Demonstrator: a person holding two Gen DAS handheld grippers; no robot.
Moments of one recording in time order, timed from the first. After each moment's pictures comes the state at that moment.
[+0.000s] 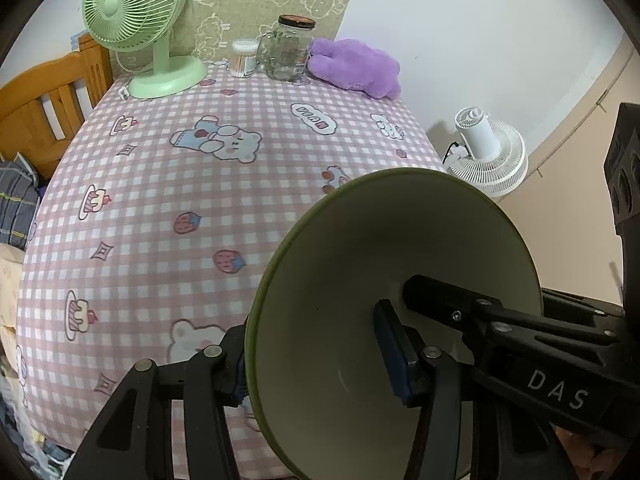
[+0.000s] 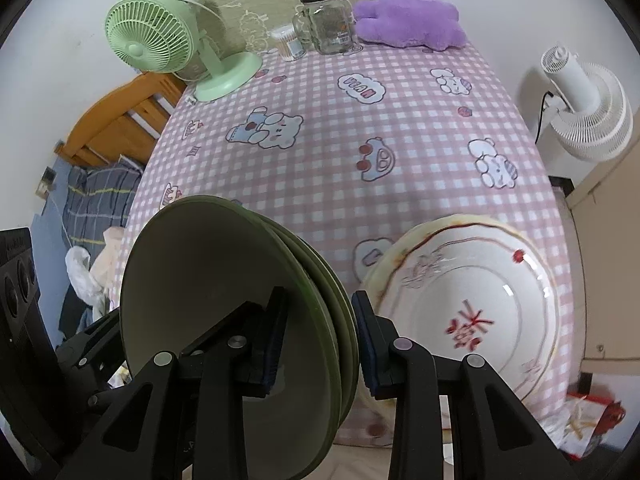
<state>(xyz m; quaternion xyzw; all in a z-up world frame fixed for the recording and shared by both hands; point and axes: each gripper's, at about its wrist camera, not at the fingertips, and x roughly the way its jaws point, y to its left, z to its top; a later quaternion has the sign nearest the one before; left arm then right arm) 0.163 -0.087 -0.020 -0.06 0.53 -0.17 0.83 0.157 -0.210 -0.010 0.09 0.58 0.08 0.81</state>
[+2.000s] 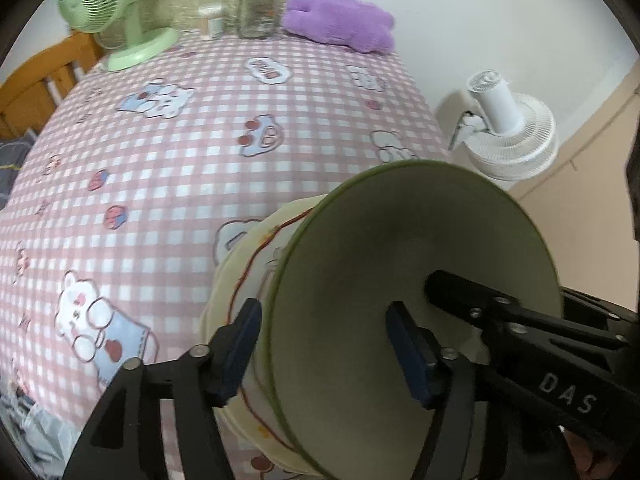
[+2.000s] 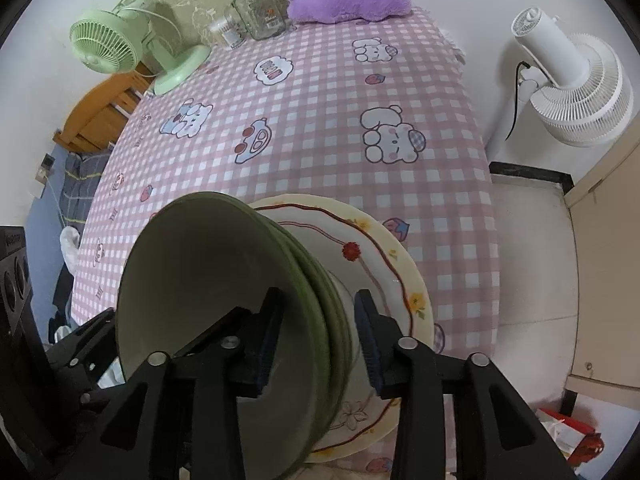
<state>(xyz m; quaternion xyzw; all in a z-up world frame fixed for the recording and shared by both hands) 0.153 -0.230 -0.069 -0.05 0.56 -0.08 0.82 0.161 -0.366 -0.059 0.08 0.59 0.11 0.79</state>
